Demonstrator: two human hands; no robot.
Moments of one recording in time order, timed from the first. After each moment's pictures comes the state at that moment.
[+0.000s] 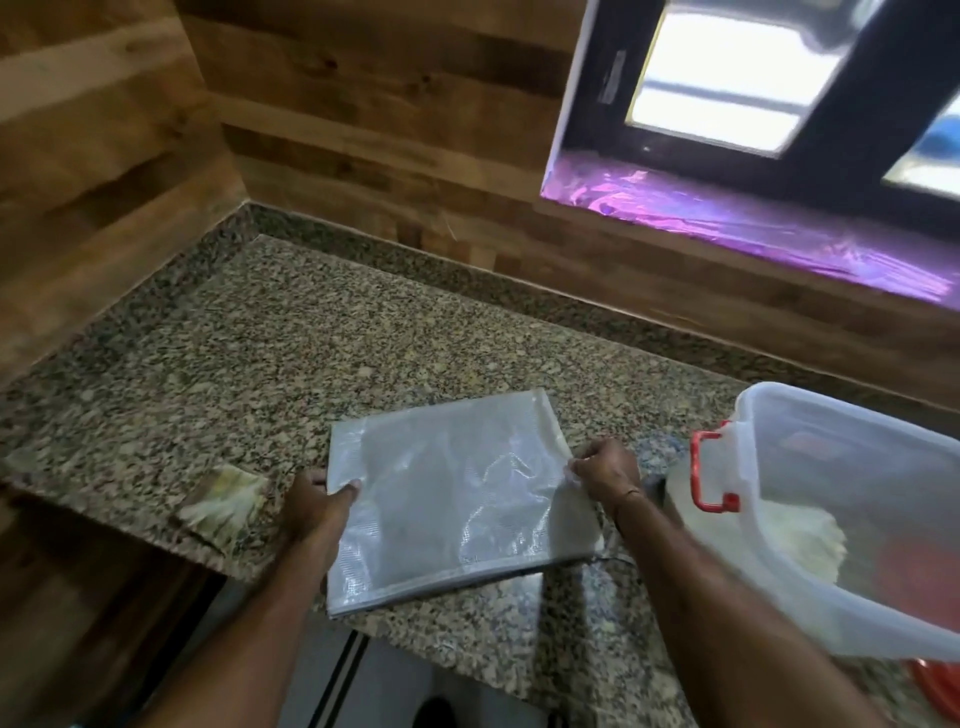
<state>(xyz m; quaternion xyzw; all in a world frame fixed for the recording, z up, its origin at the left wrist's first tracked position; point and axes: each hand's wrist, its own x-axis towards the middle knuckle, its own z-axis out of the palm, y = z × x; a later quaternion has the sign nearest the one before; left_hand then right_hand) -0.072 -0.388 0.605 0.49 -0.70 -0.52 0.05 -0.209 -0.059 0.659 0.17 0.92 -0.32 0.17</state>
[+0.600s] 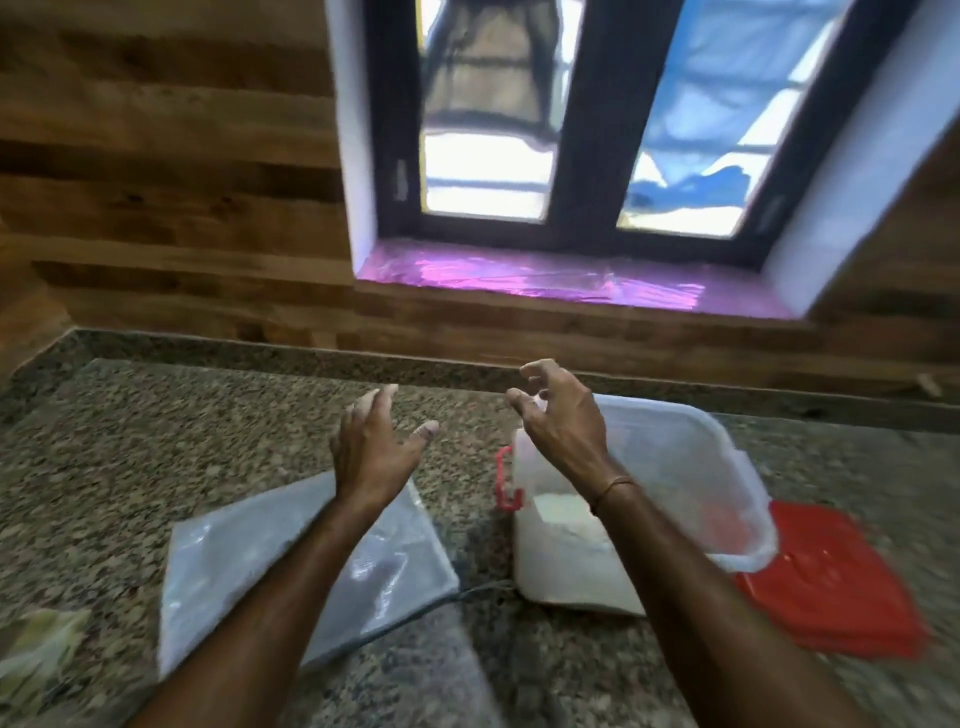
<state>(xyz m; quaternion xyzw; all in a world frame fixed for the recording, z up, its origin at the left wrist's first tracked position) -0.166 -0.160 0.777 0.09 -0.94 -0.32 0.11 -0.187 0.064 0.821 -0.03 0.92 -0.36 -0.16</state>
